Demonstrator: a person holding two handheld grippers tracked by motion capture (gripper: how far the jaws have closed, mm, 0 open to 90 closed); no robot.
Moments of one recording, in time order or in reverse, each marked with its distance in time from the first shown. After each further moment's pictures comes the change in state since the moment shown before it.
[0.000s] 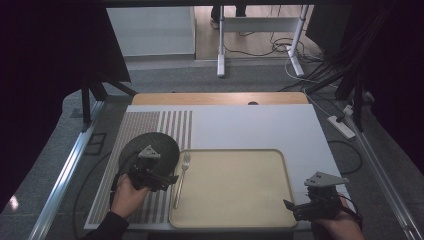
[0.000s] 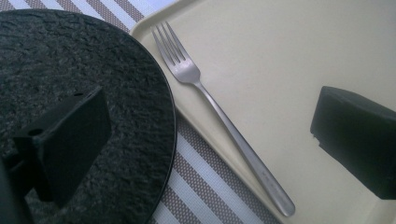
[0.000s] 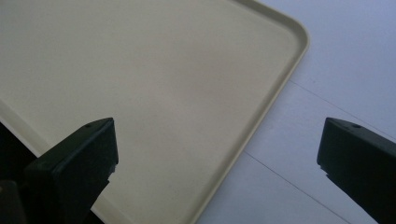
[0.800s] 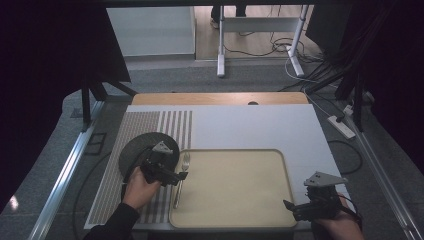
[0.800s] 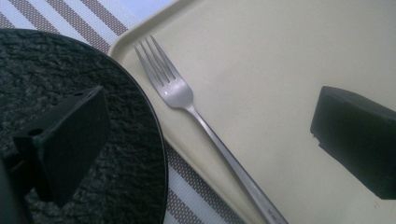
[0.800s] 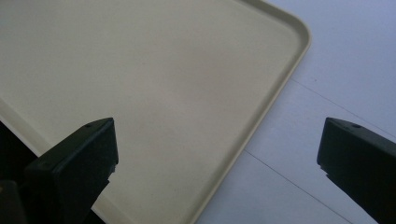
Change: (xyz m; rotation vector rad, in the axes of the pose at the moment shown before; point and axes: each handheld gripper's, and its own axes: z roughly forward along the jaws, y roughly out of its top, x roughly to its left) left arm 0.000 0.022 0.029 0.045 -0.025 0.038; right arm 0.000 0.000 0.001 0.010 0.000 -0.004
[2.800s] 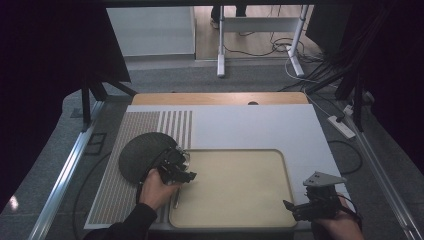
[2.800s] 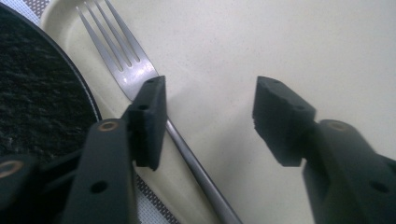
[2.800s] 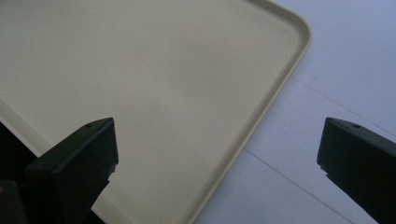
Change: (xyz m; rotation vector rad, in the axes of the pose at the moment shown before) left arm -0.022 0.020 0.039 0.189 0.024 -0.073; right arm 0.000 0.000 0.001 0.011 -0.003 -0.006
